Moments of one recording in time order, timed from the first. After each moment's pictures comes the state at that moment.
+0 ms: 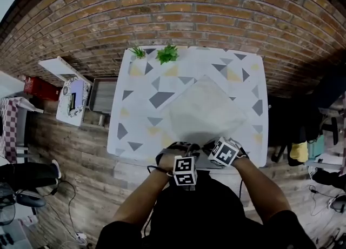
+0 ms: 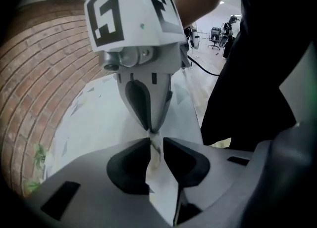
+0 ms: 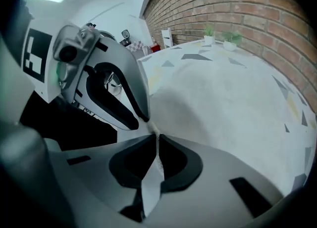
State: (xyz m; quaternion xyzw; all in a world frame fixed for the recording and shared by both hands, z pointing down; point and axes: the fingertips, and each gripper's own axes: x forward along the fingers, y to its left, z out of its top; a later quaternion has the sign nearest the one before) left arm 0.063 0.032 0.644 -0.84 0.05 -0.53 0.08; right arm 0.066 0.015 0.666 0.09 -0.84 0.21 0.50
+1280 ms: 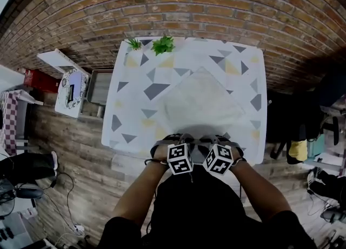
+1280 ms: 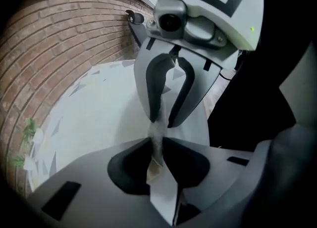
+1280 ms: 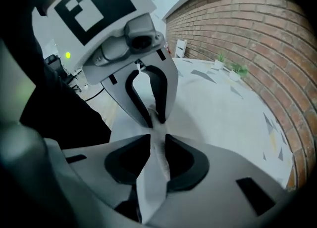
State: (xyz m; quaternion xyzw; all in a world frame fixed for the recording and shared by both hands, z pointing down) left arm 0.061 0.018 0.667 -0.84 0.09 -0.54 -0.01; right arm 0.069 0.025 0.658 0.10 -0.86 0.04 0.50
